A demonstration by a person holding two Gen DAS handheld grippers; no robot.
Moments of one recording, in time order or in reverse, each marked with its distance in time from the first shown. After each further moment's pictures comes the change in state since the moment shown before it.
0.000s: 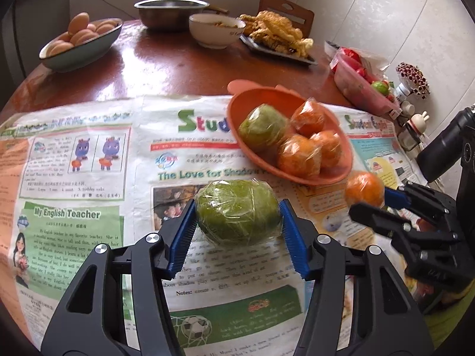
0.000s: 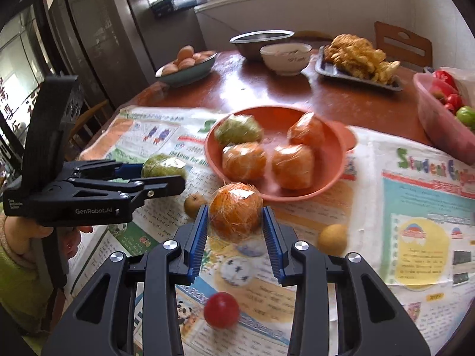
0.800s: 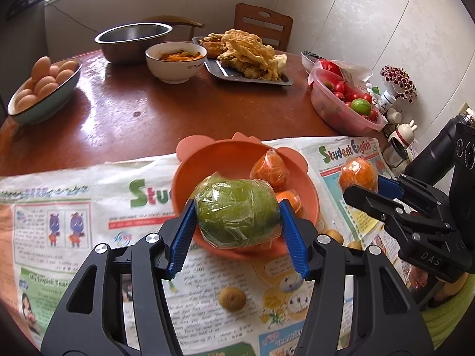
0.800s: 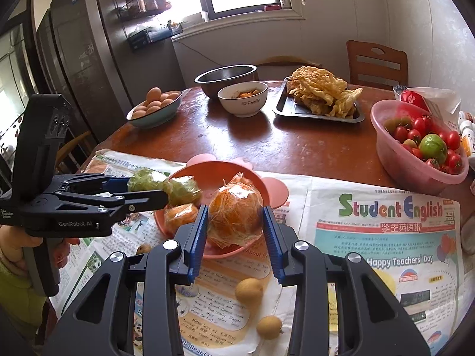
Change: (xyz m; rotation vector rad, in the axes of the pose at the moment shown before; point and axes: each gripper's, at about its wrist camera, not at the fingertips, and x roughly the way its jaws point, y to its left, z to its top) left arm 0.017 -0.045 0.064 0.073 -0.027 -0.048; right arm -0.023 -0.055 0.035 0.040 -0.099 -0.066
